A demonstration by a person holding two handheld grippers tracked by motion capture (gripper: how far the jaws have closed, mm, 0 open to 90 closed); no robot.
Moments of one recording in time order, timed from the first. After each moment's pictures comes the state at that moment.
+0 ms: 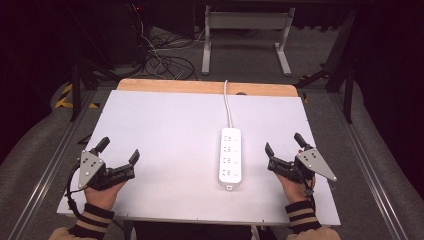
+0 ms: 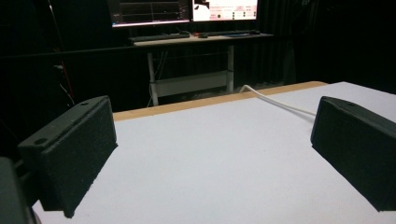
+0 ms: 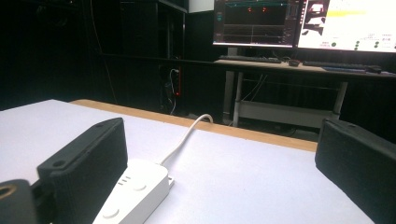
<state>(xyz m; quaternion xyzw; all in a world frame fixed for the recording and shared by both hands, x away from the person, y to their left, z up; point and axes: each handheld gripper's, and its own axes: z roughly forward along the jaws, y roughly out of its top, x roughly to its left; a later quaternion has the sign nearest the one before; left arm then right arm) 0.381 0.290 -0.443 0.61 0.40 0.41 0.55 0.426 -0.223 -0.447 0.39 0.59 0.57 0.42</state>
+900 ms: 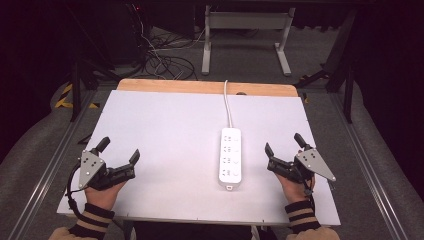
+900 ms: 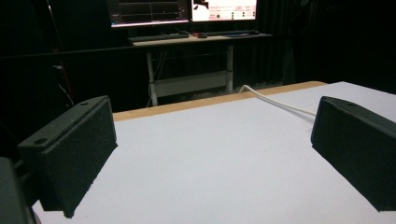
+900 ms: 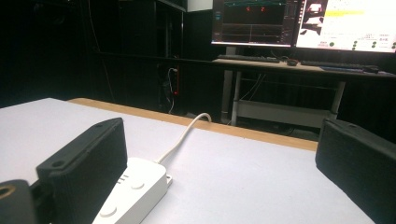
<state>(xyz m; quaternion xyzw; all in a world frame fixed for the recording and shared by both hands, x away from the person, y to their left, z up) 0.382 0.290 -0.443 0.61 0.40 0.41 0.55 0.426 -0.222 -0.448 0.39 0.59 0.57 0.42</state>
